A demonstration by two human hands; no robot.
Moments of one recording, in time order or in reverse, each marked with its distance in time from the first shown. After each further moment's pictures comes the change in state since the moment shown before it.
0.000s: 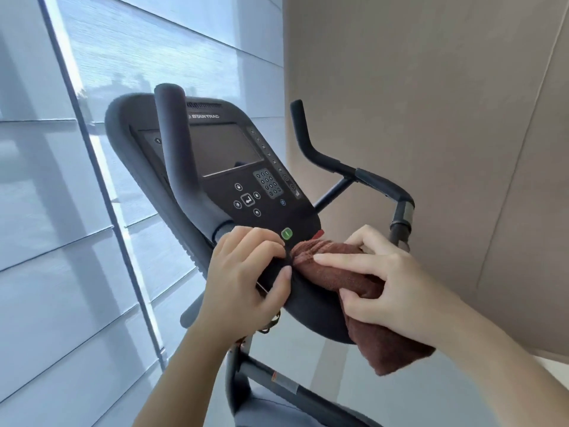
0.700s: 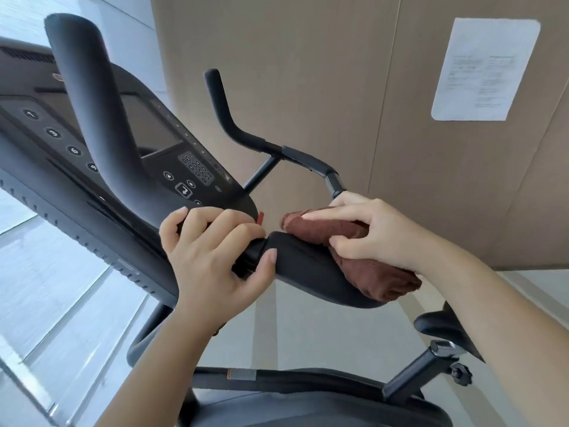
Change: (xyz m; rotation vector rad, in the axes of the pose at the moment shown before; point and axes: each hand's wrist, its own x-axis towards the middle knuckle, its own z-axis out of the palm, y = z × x) left_hand 0.003 -0.071 0.020 -0.078 0.329 0.196; right_hand 0.030 -0.040 0.014 -0.037 0.036 0.454
